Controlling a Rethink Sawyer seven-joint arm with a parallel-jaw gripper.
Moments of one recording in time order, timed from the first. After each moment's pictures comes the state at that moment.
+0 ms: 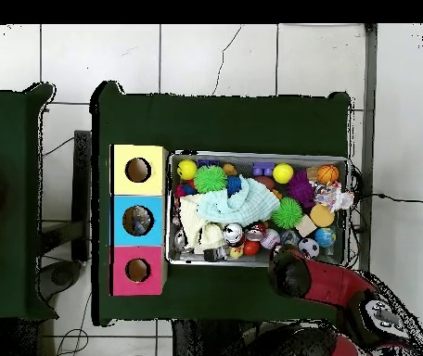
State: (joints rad) arm -0.53 -0.41 -0.16 1.77 -0.40 0.08 1.79
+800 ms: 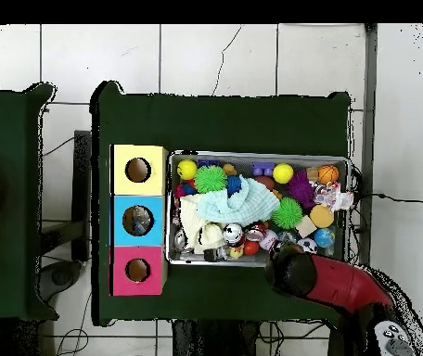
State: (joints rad) arm -0.47 -0.65 -0.16 1.83 -0.31 0.34 1.79
